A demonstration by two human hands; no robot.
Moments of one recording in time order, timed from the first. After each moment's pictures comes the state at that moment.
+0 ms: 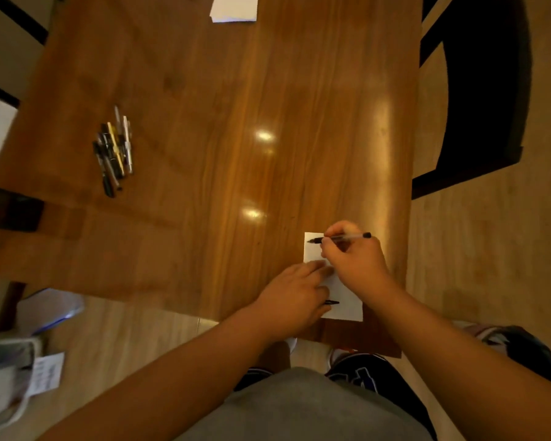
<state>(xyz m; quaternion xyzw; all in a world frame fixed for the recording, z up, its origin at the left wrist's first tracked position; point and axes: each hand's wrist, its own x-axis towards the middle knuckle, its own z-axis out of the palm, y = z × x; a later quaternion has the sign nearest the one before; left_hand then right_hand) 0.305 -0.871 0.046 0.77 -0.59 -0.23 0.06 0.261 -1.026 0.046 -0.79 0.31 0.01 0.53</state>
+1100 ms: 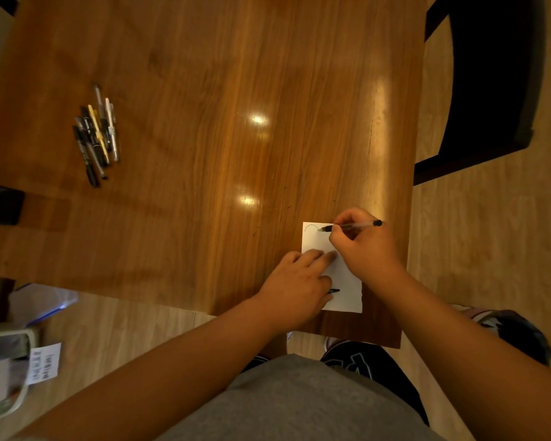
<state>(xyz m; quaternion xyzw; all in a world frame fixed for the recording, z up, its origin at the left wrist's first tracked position) 0.300 -0.877 0.035 0.79 -0.59 -0.17 0.06 0.258 -1.039 0.044 -0.84 0.30 0.00 0.45</state>
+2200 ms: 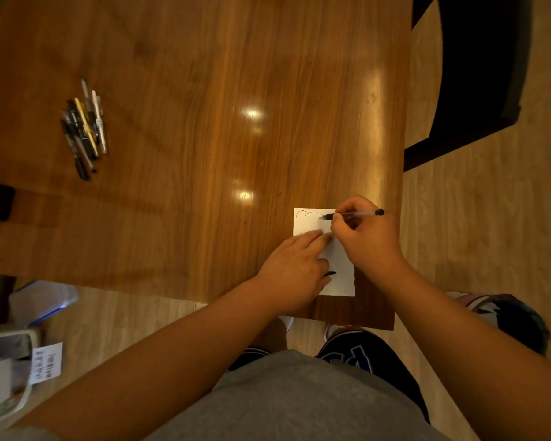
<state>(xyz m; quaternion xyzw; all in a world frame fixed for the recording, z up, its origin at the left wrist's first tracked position) 0.300 -0.889 0.041 0.78 -0.58 -0.22 0.05 0.240 -1.043 0.041 -0.83 0.32 -0.02 0.45</state>
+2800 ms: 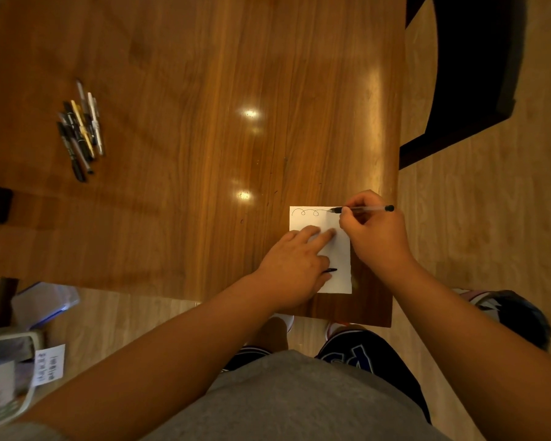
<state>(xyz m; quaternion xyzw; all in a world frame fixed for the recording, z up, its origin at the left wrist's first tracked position) 0.300 -0.896 0.039 0.78 -0.59 -0.21 0.03 0.231 -1.058 0.042 -0.83 0.34 -0.05 0.45</state>
